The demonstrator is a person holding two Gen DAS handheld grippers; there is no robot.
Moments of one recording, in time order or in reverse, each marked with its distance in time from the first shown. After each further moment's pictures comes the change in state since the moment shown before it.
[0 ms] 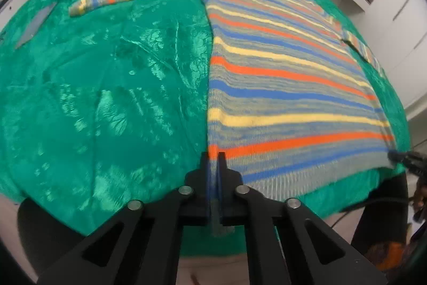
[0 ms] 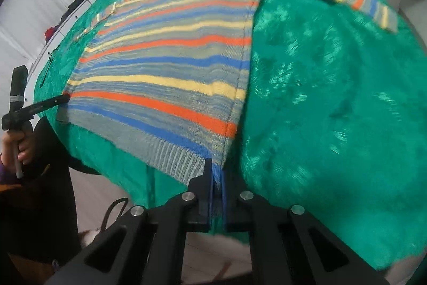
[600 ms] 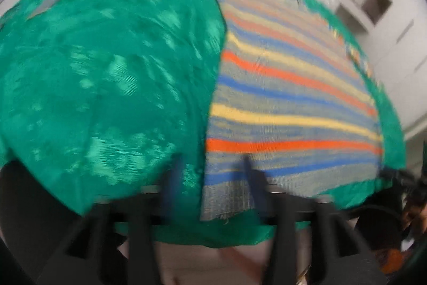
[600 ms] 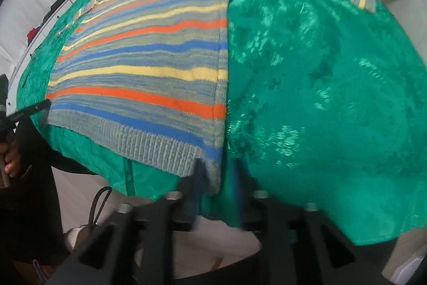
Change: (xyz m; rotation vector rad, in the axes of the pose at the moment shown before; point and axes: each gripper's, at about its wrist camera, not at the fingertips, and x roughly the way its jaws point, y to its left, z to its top) left arm -0.002 0.009 -0.025 -0.138 -0.116 -0.019; right arm 0.010 -0.005 -0.020 0.031 -0.002 -0.113
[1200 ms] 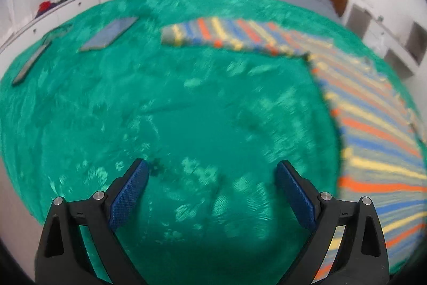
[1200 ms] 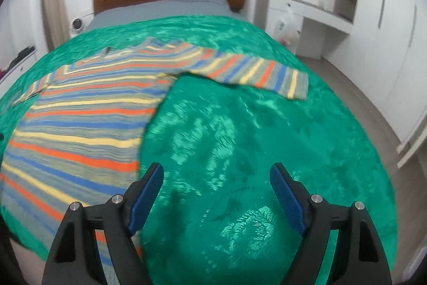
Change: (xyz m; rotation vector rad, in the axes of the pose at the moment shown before) left arm 0.026 0.073 0.059 -0.092 -0.204 0.294; right arm -0.016 -0.038 0.053 0.117 -0.444 -0.302
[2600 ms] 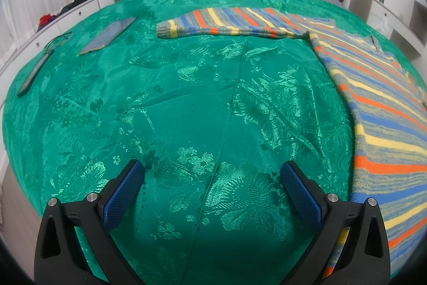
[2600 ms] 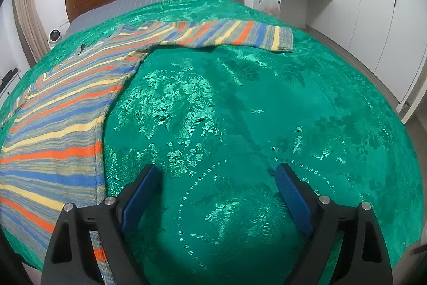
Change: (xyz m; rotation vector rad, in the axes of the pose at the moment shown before) left arm 0.001 -0.011 -0.008 0.071 0.003 0.054; right arm 0.029 -0.016 -0.024 0.144 0.097 -0.019
